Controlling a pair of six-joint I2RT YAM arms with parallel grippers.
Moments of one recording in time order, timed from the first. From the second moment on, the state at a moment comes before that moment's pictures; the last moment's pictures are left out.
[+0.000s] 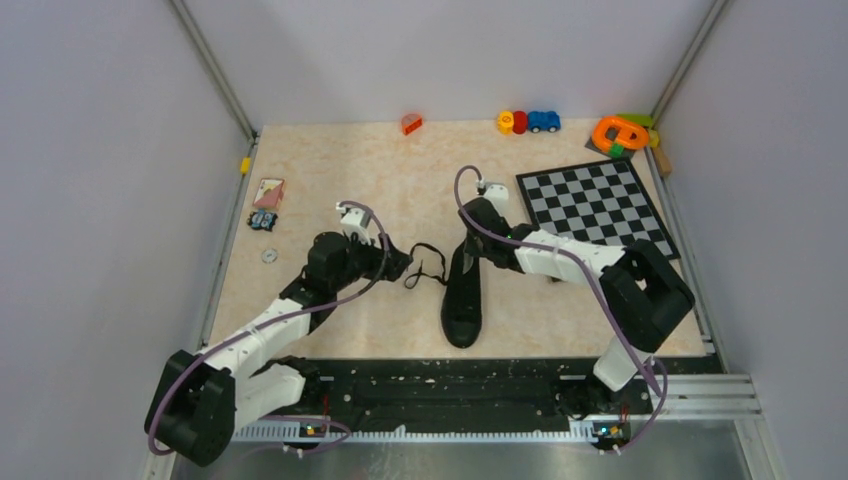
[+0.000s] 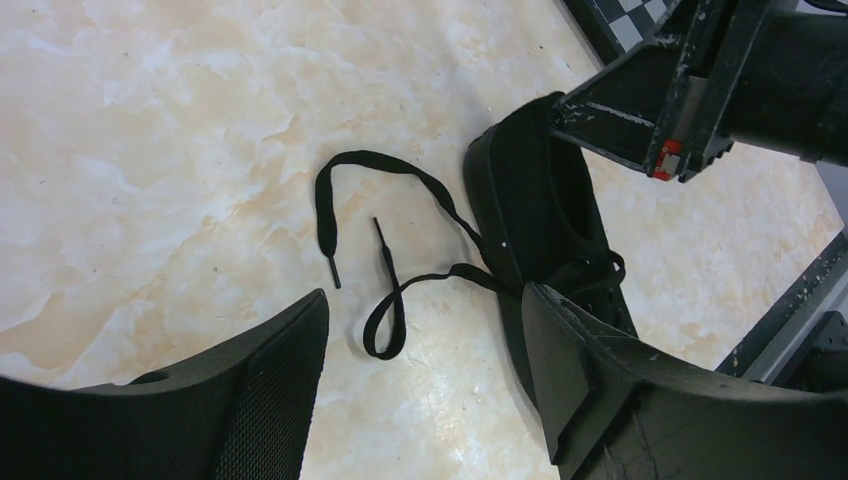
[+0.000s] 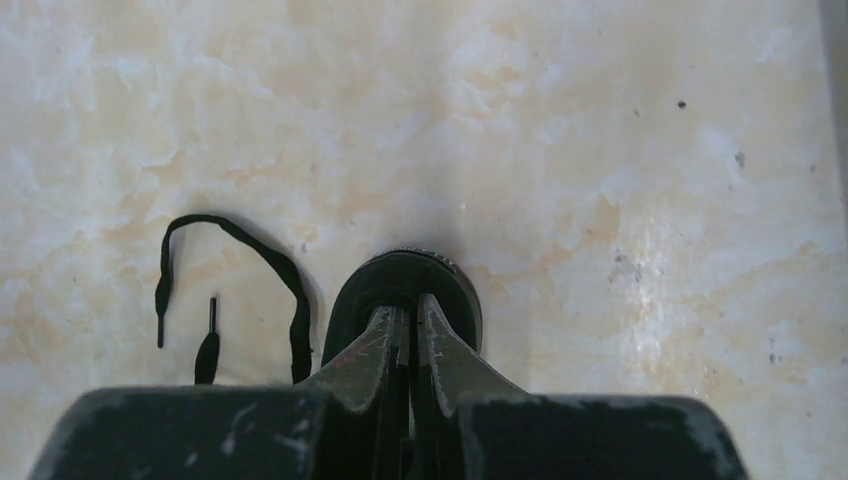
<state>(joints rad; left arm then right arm) -0.44 1.04 0.44 0.25 0.26 -0.42 0.75 1.64 1.00 -0.18 0.39 0.68</state>
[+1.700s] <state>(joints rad) -0.24 1.22 0.48 0.16 0.08 -0.56 1.00 1.80 1.08 -0.02 0.27 0.49</state>
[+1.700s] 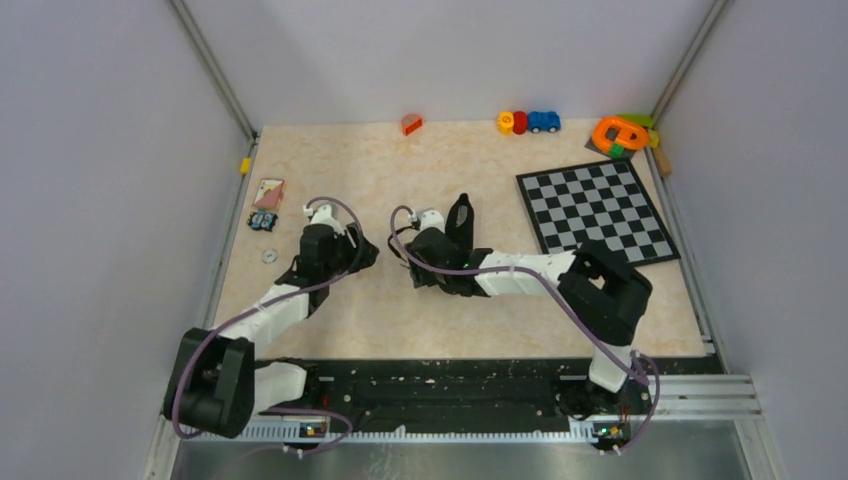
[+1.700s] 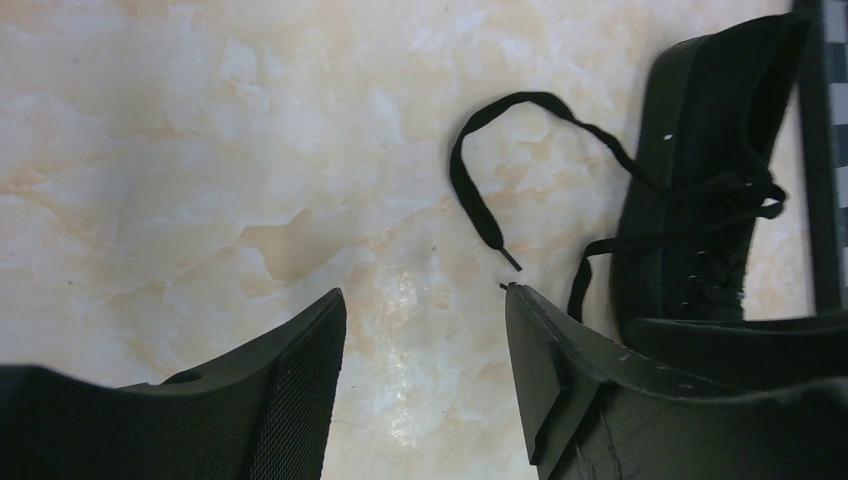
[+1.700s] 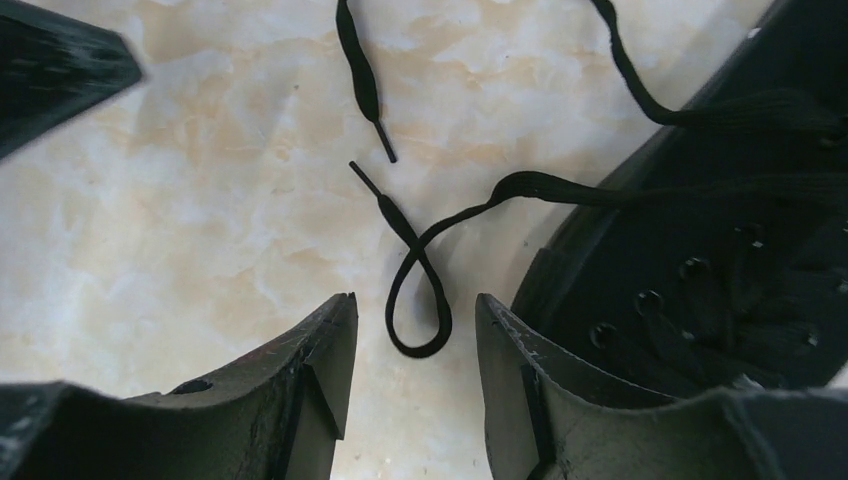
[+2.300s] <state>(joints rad) -0.24 1.13 0.44 0.18 0.13 -0.52 1.00 1.80 1.20 -0.18 0.35 0.49</state>
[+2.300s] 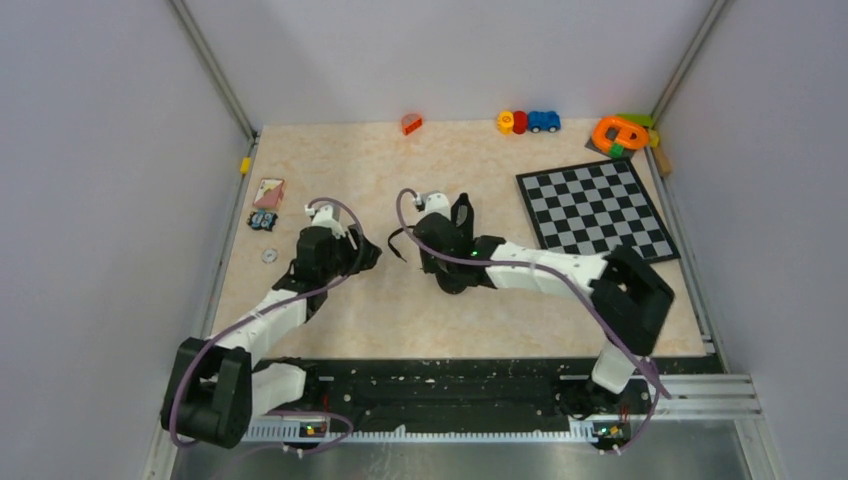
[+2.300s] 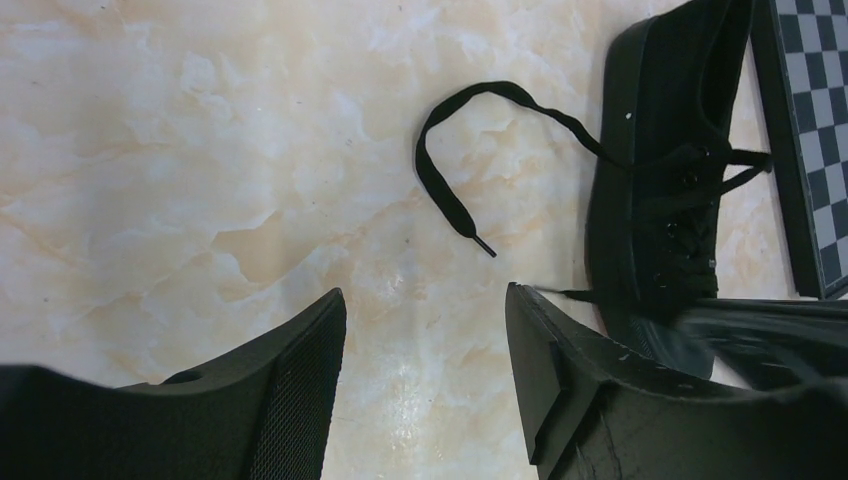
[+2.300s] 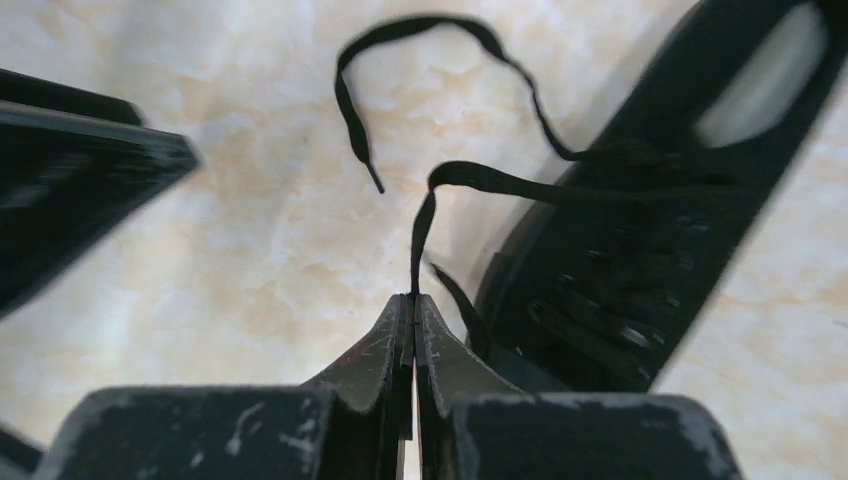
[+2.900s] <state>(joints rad) -0.30 1.43 0.67 0.13 0.25 -0.34 0.66 1.10 0.84 -0.28 0.30 0.55</state>
